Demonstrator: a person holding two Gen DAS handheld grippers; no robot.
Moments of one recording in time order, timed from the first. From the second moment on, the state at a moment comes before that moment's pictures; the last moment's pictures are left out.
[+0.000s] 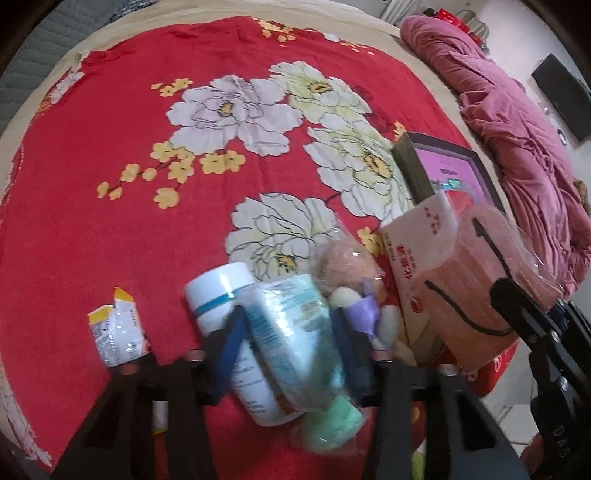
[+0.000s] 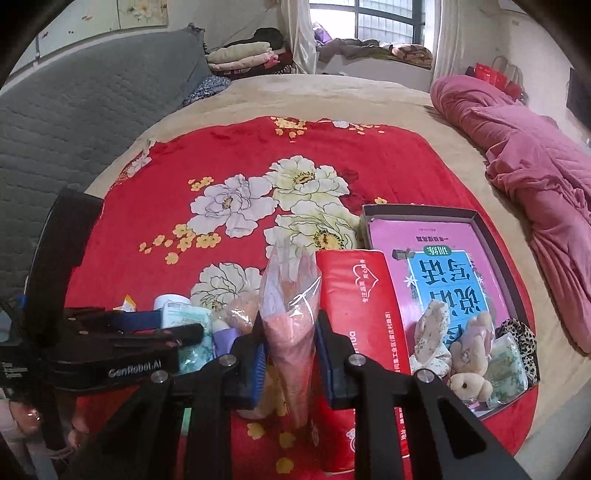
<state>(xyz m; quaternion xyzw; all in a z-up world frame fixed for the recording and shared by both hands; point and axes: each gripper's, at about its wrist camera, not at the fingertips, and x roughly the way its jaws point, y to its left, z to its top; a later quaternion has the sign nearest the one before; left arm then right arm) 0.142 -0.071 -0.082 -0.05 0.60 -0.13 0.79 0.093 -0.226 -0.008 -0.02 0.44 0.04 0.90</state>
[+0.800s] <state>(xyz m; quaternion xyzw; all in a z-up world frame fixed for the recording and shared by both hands) 0.137 -0.070 -0.082 -0.07 0.60 -0.16 0.78 0.088 -0.230 0.006 0.01 0.42 0.05 0.91</state>
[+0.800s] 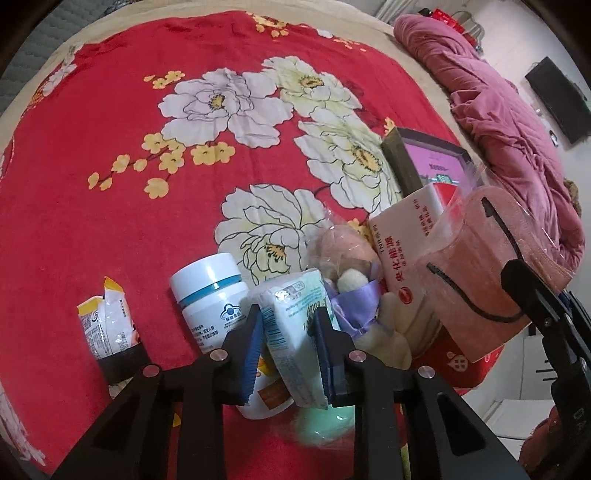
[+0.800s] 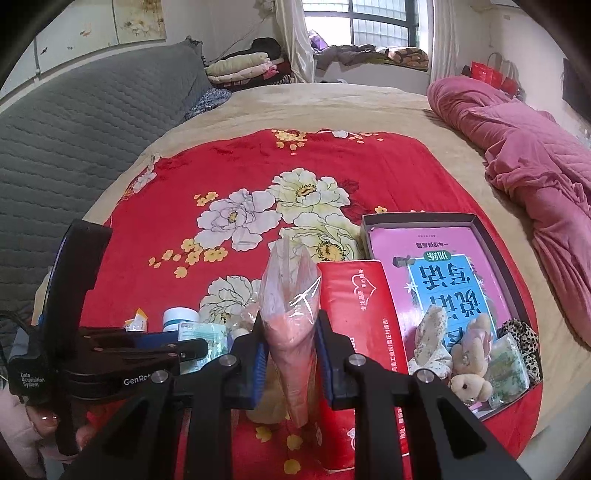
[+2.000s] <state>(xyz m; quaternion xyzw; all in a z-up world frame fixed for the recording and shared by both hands) 0.088 -0.088 0.056 -0.04 0.47 -0.19 0.86 0.035 -0.261 0.091 0.03 0.34 0.04 0.94</state>
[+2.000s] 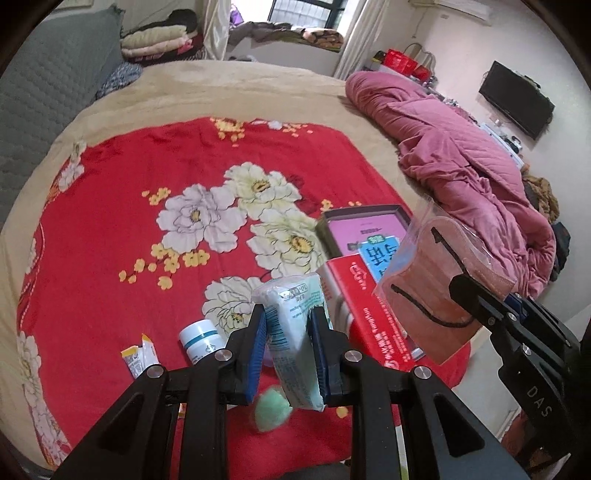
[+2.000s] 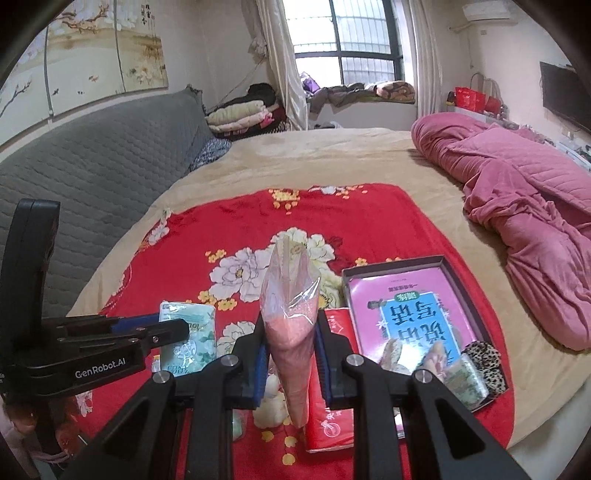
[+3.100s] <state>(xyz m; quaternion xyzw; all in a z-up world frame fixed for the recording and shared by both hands) 0.058 -0.233 0.087 0.04 0.45 -0.27 0.85 -0.019 -0.409 0.124 0.09 0.30 -0.06 0.95</state>
